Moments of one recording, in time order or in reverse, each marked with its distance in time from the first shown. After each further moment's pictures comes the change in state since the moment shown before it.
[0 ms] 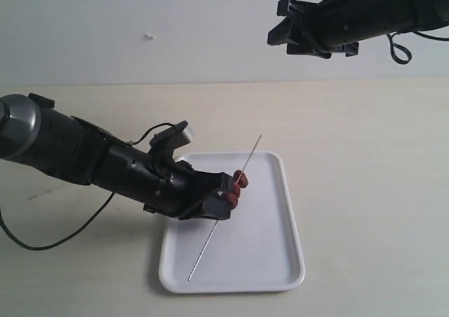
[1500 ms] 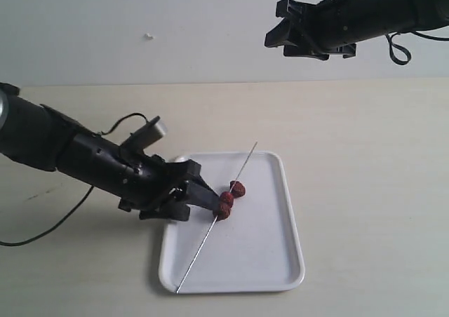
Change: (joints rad) left arm 0.150 -0.017 0.000 0.176 0.169 -0.119; right arm 0.000 -0.007 0.000 -0.002 0.044 -0.003
